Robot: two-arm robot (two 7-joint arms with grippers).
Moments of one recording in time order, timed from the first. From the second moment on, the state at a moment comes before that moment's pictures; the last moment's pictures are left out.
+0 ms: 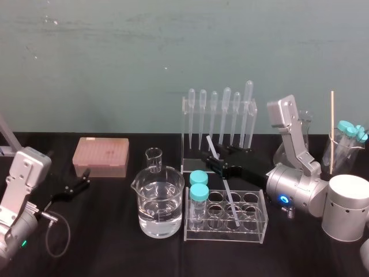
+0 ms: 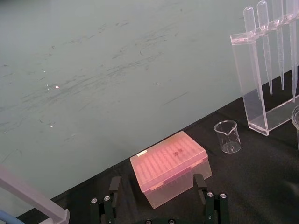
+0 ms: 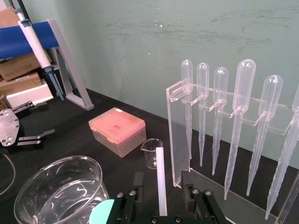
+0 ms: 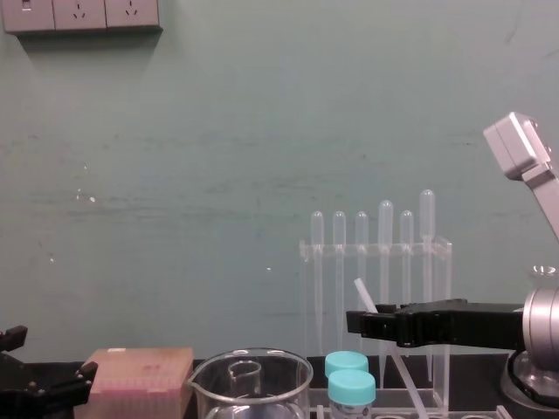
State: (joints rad) left arm -0.20 0.60 0.45 -1.41 -0.25 -0.12 0.03; right arm 0.46 0.37 -0.48 -1.30 0.50 0.22 0.41
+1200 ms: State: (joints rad) left arm -0.20 0.60 0.45 -1.41 -0.25 -0.12 0.03; right arm 0.35 0.36 -0.42 -1.35 0.45 -0.12 0.42
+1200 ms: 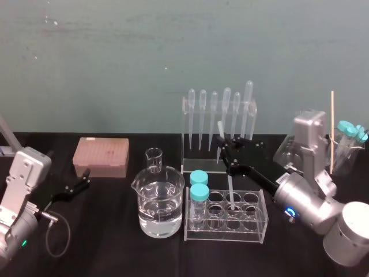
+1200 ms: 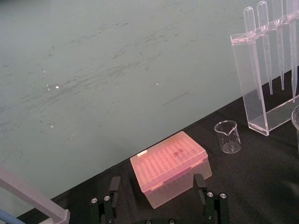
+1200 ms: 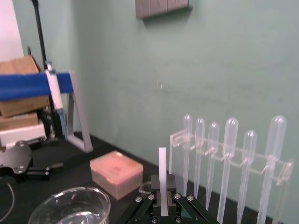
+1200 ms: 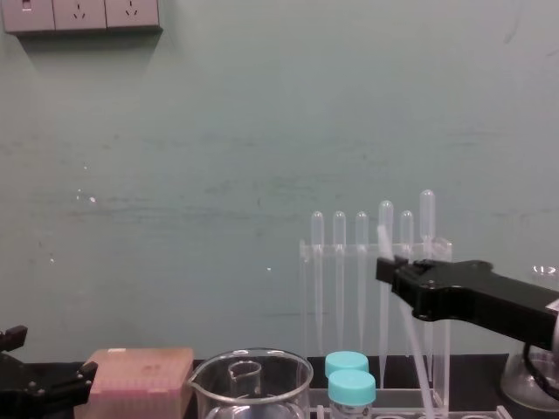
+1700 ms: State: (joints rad) left arm -0.20 0.60 0.45 -1.41 -0.25 -0.12 0.03; right arm 0.29 0.34 -0.30 -1.46 0.53 -0.29 0.50
